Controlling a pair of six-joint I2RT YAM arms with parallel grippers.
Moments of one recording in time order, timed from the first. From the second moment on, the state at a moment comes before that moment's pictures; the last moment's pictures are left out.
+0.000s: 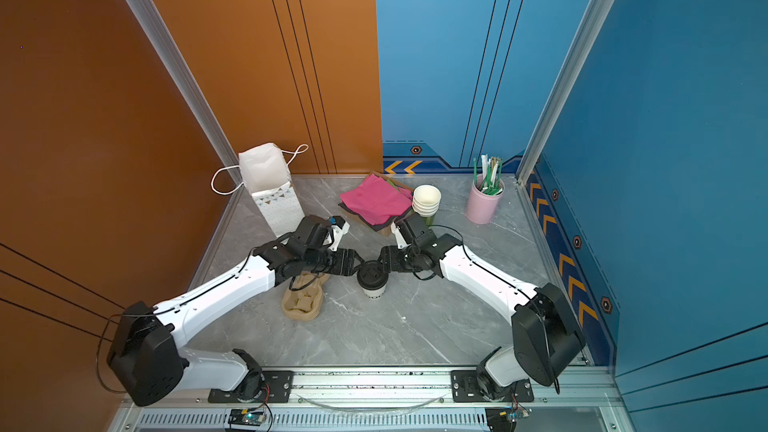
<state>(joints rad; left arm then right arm) -0.61 1.36 1.00 -0.50 0.24 -0.47 0.63 1.48 1.07 -0.54 -0.25 0.53</state>
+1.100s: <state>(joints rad) -0.60 1.42 0.90 -0.33 0.29 -0.51 0.69 1.54 1.12 -0.58 -0.17 0.44</state>
